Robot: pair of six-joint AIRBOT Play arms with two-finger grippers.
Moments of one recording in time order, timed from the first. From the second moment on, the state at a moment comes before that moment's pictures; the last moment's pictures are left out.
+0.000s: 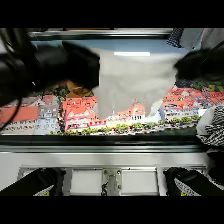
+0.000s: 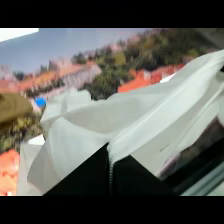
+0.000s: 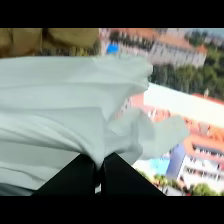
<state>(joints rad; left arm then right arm) -0.77 -1.03 1.72 1.62 -1.21 -1.83 0.31 -1.07 1.82 -1.47 1.59 1.60</state>
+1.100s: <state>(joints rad) -0.63 -1.11 1.14 1.37 -1.23 -1.82 0.43 -1.17 1.41 -1.47 1.56 1.75</state>
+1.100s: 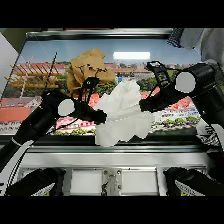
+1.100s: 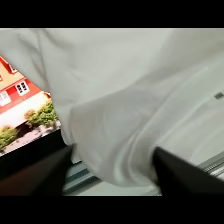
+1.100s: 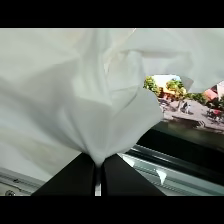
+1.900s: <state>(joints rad) -0.26 -1.16 1.45 1.41 -1.25 -1.67 0.44 -1.17 1.41 -1.46 1.55 1.76</state>
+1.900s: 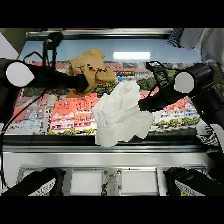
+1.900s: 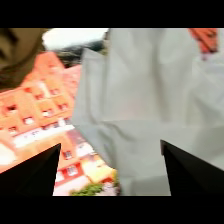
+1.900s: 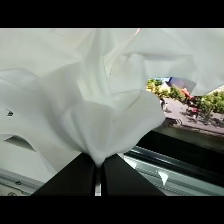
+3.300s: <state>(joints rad) 0.17 -1.99 1.66 1.97 -0.88 -1.66 0.44 -1.18 1.41 -1.46 1.55 1.76</state>
